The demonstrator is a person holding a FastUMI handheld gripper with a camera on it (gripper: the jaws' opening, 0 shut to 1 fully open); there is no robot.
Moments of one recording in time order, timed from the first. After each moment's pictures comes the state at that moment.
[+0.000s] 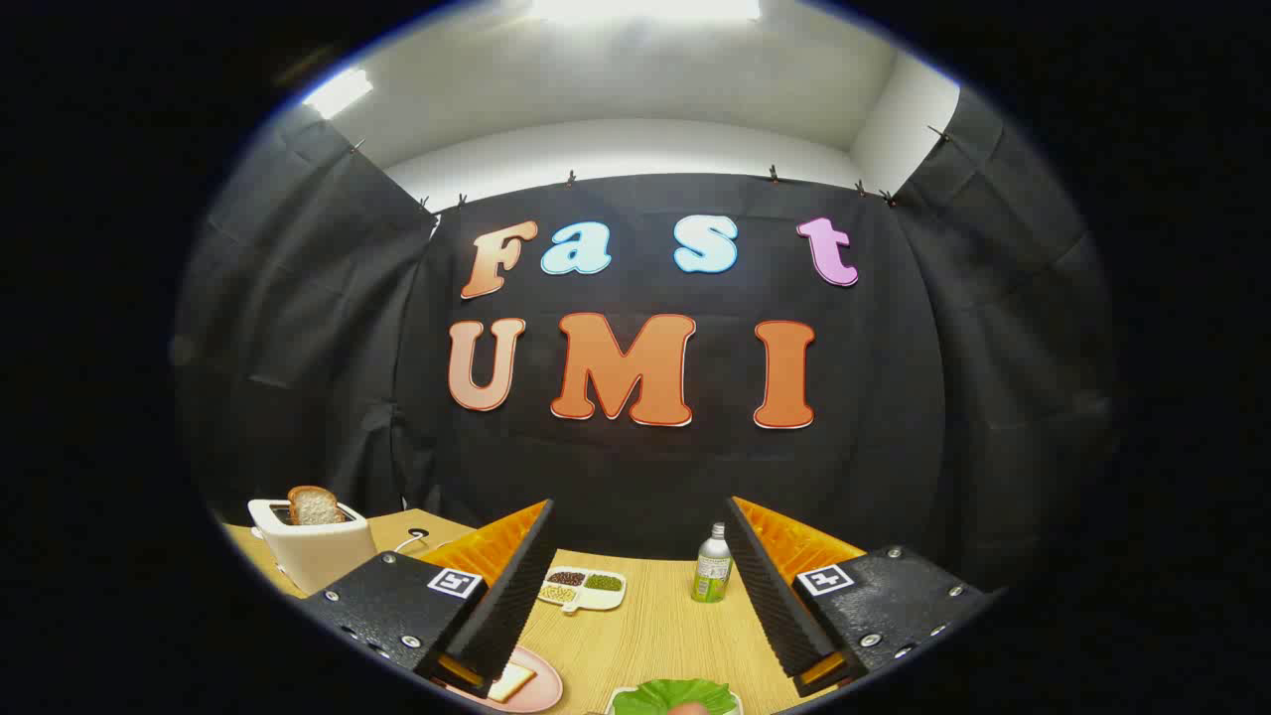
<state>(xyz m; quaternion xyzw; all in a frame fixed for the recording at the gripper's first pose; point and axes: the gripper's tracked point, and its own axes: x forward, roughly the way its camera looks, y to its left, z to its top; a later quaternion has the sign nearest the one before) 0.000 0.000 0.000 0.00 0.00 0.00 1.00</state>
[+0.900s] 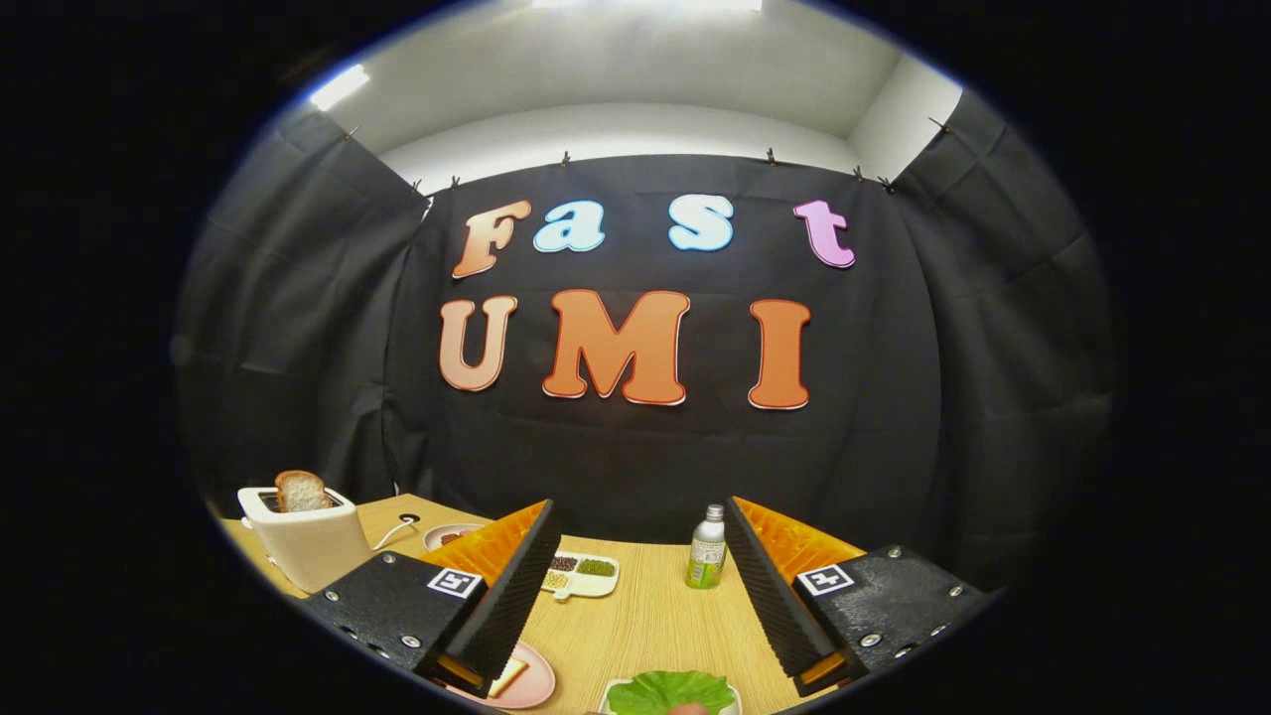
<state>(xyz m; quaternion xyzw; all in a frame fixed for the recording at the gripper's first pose) 0.005 -0.005 -0.021 -0.01 0.03 -0.01 1.00</state>
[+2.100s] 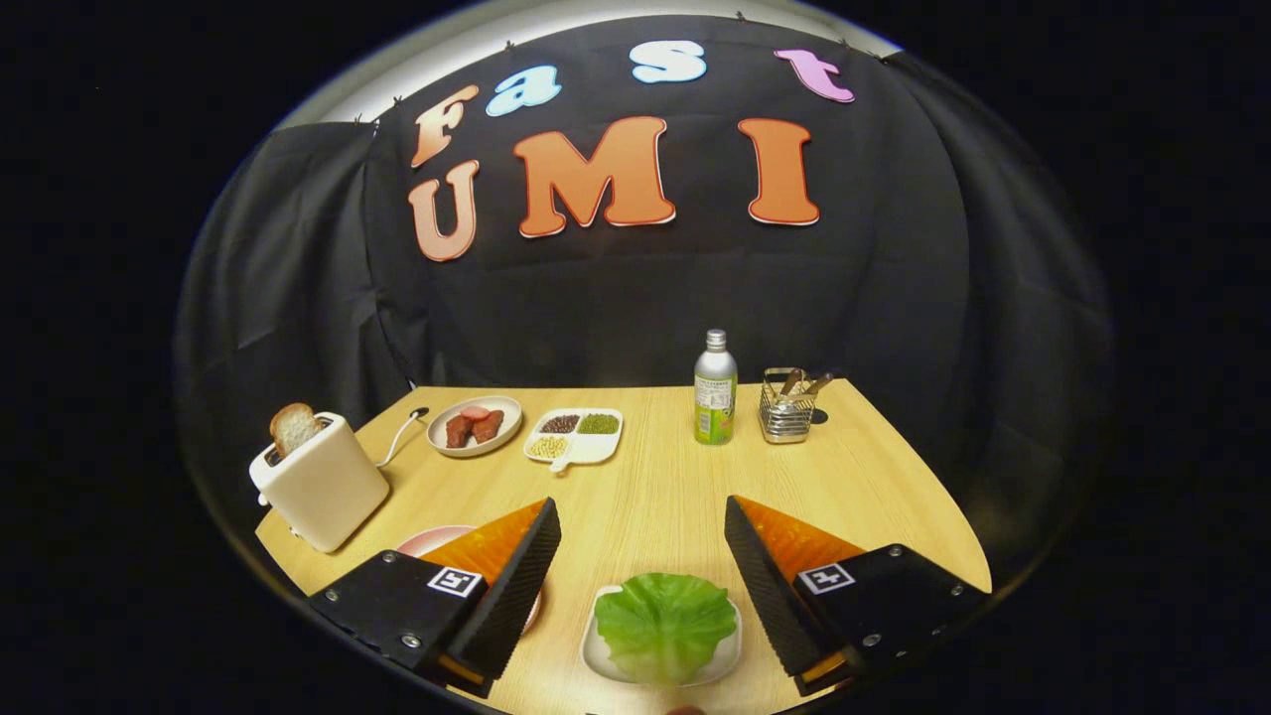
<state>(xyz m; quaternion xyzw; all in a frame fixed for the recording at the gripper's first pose) -0.002 -0.039 -0.147 0.05 0.31 0.02 0.95</state>
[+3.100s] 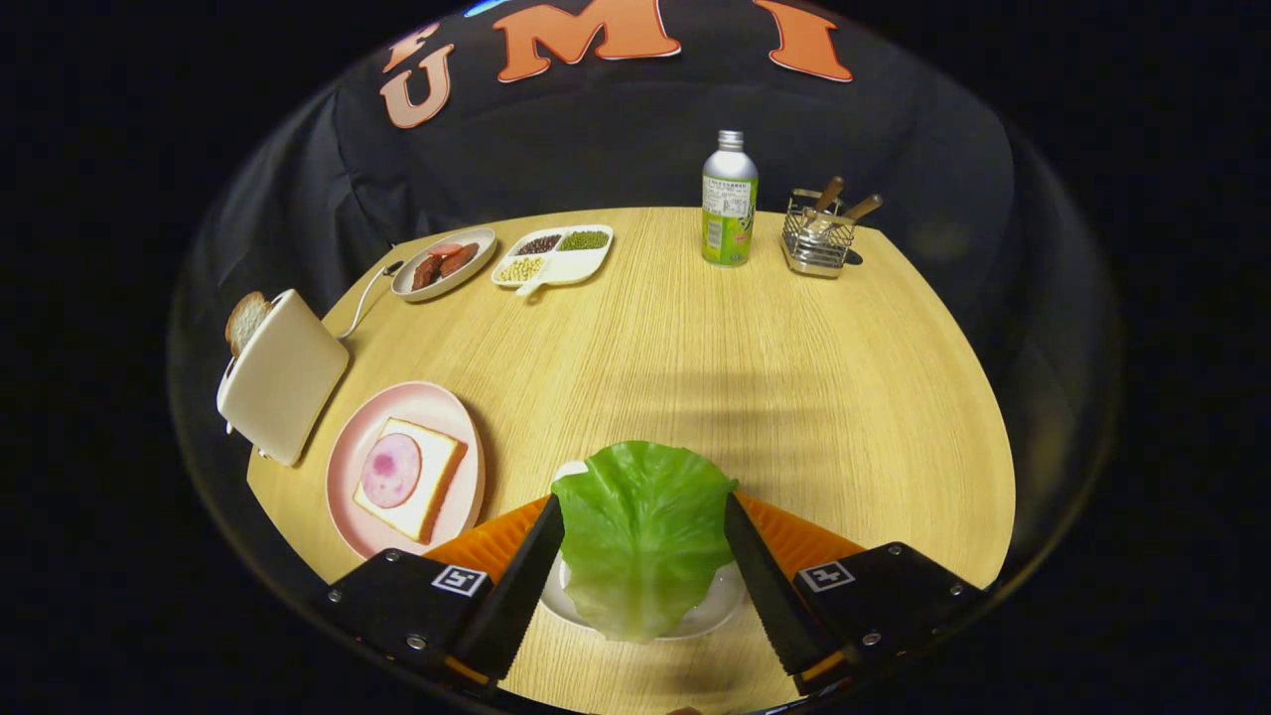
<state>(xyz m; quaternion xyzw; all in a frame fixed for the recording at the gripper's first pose) -0.056 -0.037 -0.266 0.04 0.54 0.06 0.84</state>
